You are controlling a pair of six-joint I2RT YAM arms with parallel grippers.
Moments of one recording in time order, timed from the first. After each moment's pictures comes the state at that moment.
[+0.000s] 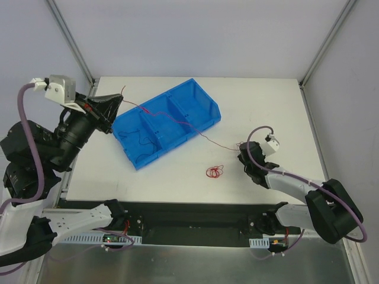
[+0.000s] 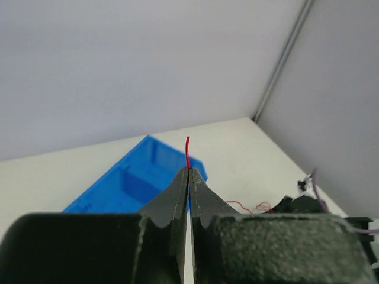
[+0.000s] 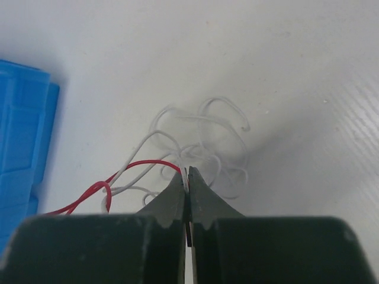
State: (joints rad) left arm -0.88 0.86 1.68 -0.62 -0.36 -0.10; right arm 0.57 1.23 0.42 0.04 0.61 1.13
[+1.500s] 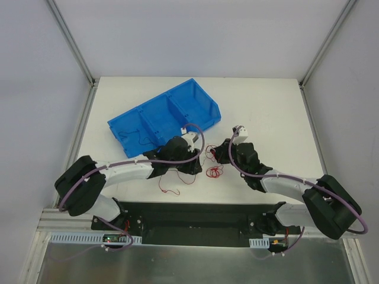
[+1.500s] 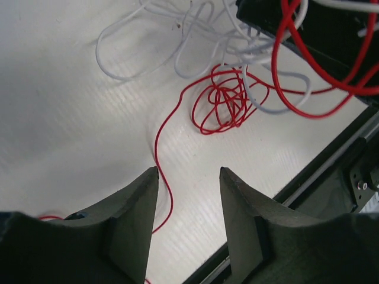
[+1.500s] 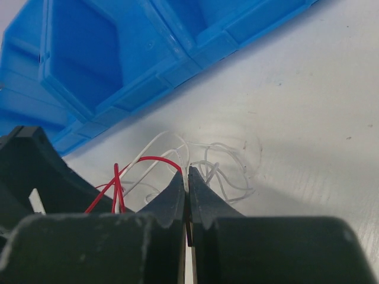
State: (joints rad) left arm -0.88 1.42 0.72 -0.03 0.12 -0.57; right arm 0.70 1.26 0.39 0.54 0.05 0.62
